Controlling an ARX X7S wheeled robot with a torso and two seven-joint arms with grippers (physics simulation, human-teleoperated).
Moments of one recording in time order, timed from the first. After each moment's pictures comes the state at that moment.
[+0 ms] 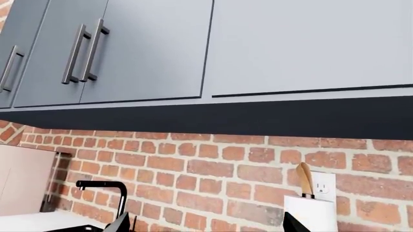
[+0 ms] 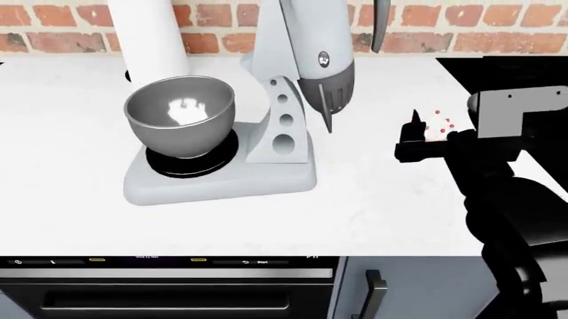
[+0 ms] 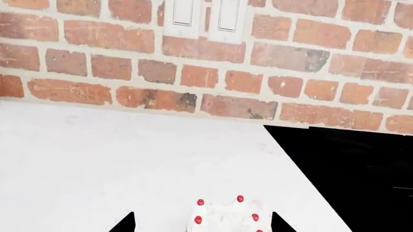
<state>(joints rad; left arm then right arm) -0.30 -0.69 -0.81 0.96 -0.97 -0.87 -0.57 0.72 0.45 -0.08 -0.19 0.42 0.84 0.16</state>
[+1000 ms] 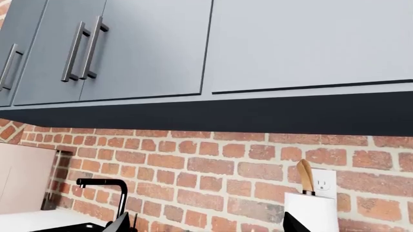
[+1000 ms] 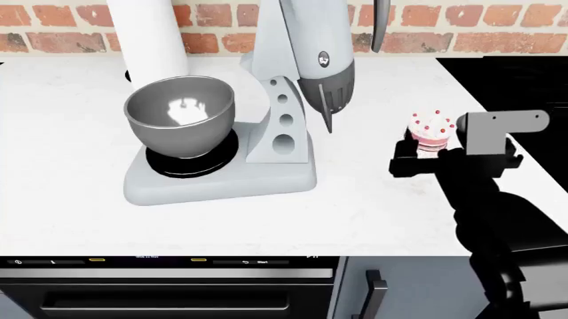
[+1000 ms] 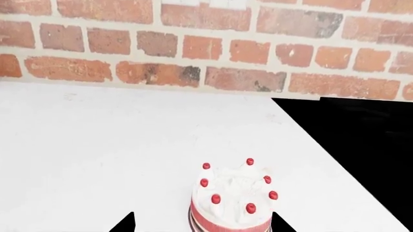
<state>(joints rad) -0.27 -0.69 -0.78 0.95 -0.96 -0.84 -0.57 0.67 0.43 -0.08 -0.07 0.42 0.74 0.13</state>
